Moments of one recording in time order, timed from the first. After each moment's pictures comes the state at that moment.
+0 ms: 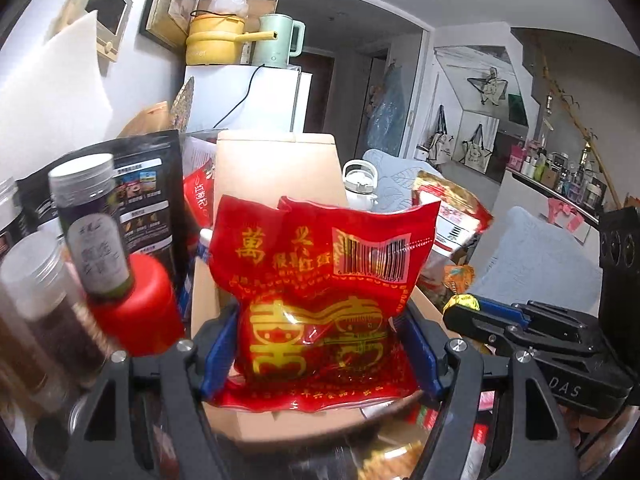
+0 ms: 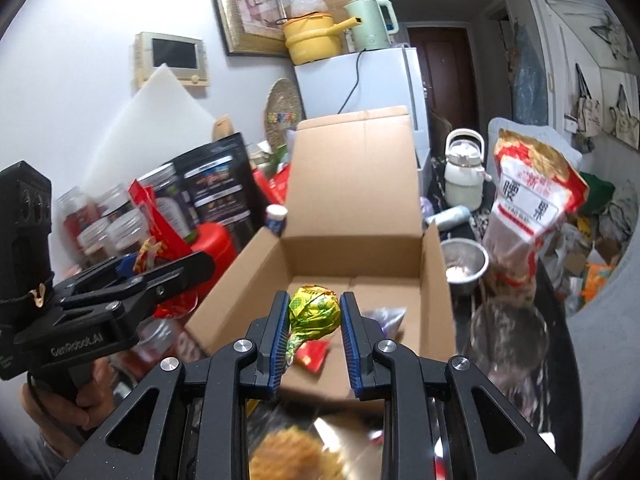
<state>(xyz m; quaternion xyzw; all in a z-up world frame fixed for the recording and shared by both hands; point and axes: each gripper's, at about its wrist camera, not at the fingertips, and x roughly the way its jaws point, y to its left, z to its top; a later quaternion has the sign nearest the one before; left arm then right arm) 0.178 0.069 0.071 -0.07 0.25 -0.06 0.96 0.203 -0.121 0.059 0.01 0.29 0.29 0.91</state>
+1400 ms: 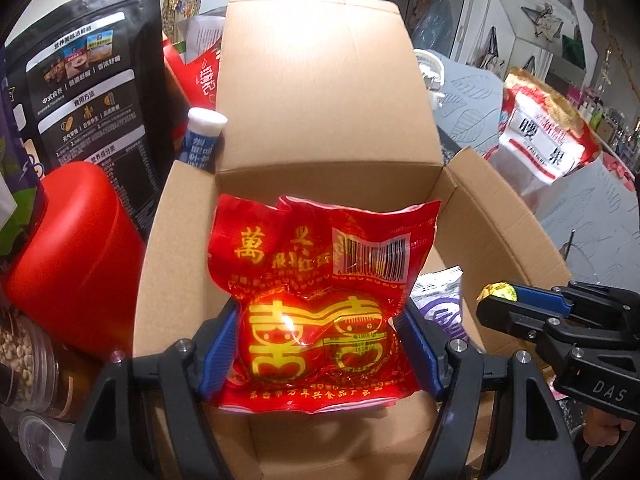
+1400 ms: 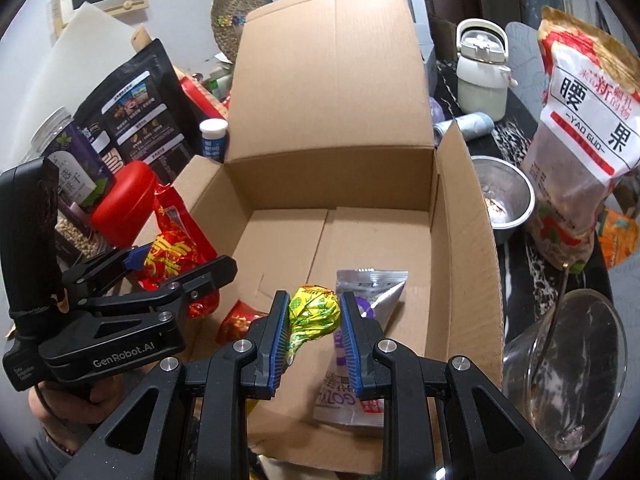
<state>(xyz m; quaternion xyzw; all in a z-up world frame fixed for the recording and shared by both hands) 0.279 0.078 -0.029 -0.06 0.42 0.00 0.90 0.308 -0.096 -0.025 0.00 0.46 0.29 0.84</state>
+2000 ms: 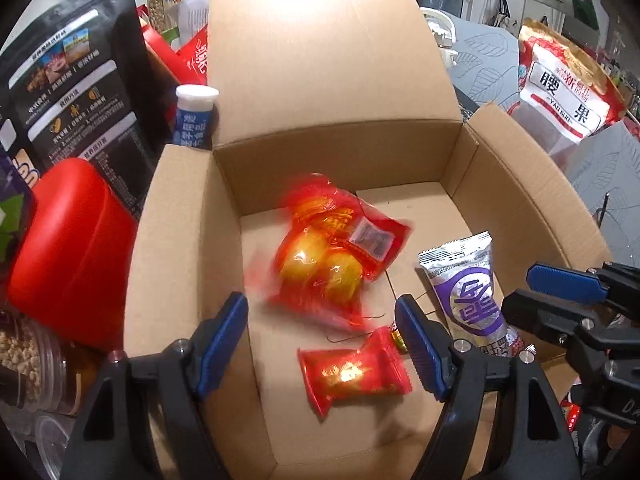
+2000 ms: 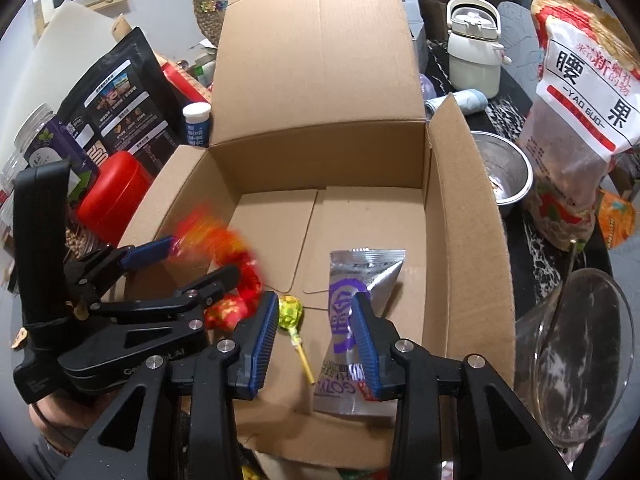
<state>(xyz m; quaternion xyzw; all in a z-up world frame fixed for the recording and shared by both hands) 0.291 0.065 -0.038 -0.01 0.47 0.03 0.88 0.311 -0.096 -0.033 0.00 0.49 0.27 0.83</state>
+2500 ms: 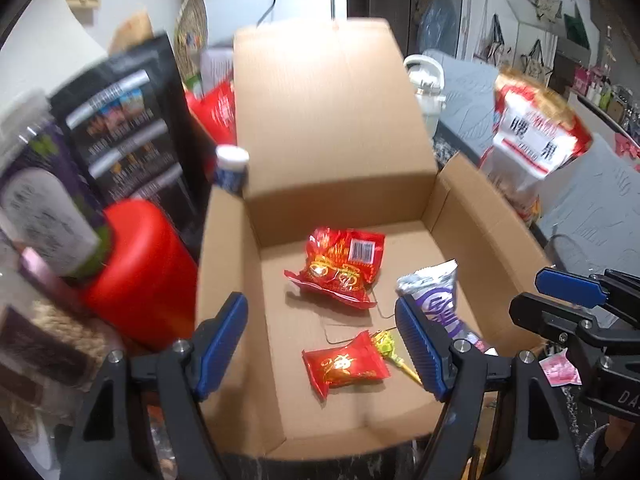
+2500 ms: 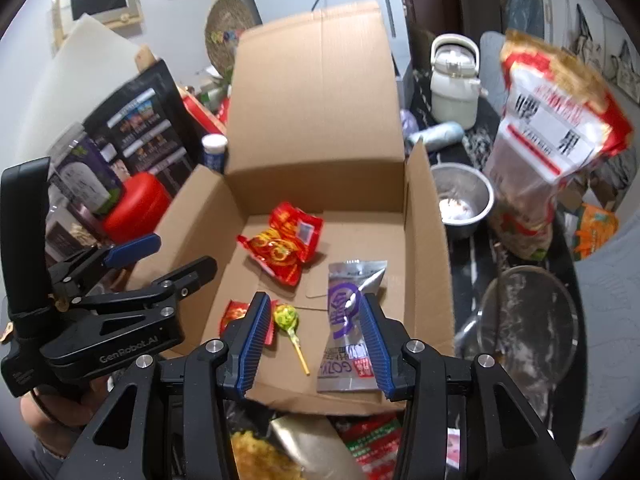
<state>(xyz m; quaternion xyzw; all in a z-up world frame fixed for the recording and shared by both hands) 0.250 0.058 0.022 0.00 0.41 0.03 0.91 0.276 -0.112 0.016 0.00 0.44 0.26 0.86</state>
